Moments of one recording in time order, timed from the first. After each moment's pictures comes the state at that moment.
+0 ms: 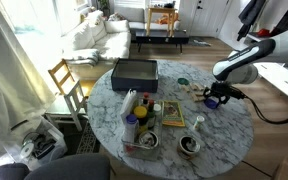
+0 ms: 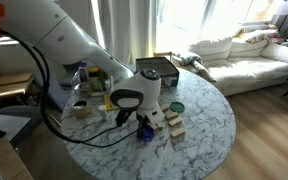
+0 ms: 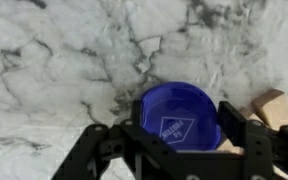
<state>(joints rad) -0.27 0.60 -0.21 -1.92 0.38 2.45 0.38</state>
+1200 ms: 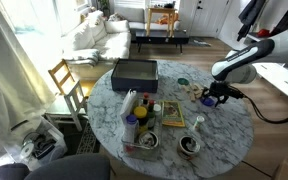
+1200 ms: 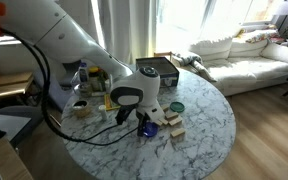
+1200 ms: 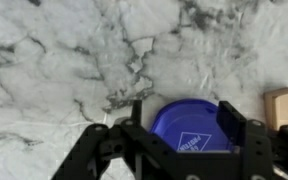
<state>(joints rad) -0.26 0.60 -0.21 -1.91 0.36 2.45 0.38</state>
